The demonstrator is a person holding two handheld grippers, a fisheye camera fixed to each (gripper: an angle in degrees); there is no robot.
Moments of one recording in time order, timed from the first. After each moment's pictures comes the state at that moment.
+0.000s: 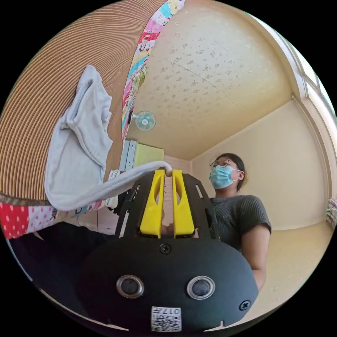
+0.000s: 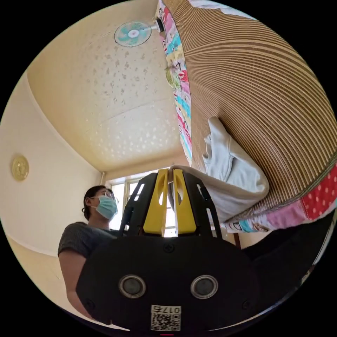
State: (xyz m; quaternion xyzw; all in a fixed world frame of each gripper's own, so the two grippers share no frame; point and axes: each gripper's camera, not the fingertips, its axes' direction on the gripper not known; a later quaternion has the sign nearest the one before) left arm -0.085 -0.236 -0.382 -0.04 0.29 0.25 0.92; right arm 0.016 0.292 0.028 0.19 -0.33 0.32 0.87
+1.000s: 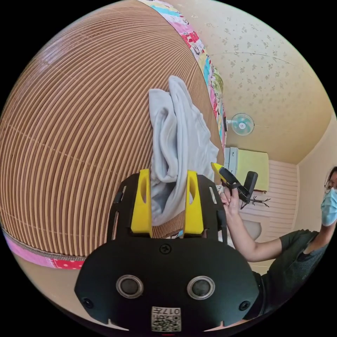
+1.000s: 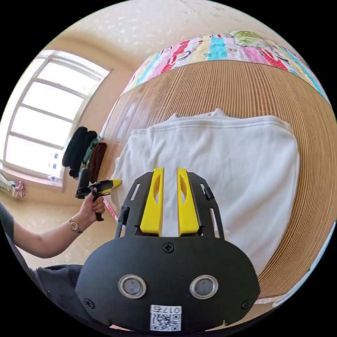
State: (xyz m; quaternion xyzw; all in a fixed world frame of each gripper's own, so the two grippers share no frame) left arm -0.059 -0.281 -0.245 0.05 -0.17 0.25 0.95; right arm -0.163 0.167 0.338 -0.21 0.17 -0.08 0.96
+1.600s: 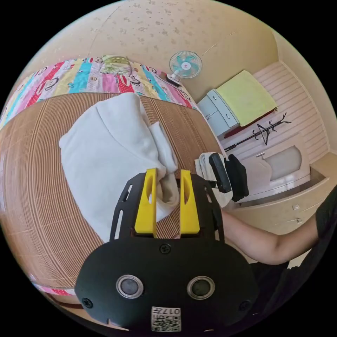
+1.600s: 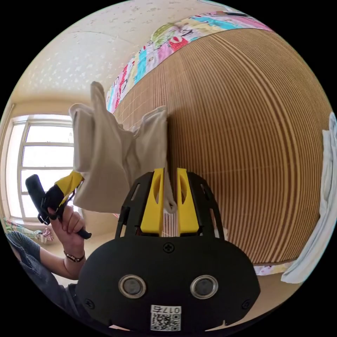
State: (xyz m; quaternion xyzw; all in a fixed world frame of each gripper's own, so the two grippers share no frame) left arm 0.133 -0.074 0.137 -0.06 -0.24 0.52 0.81; right arm 0.038 0.169 0.070 -0.10 0.09 0.15 0.98
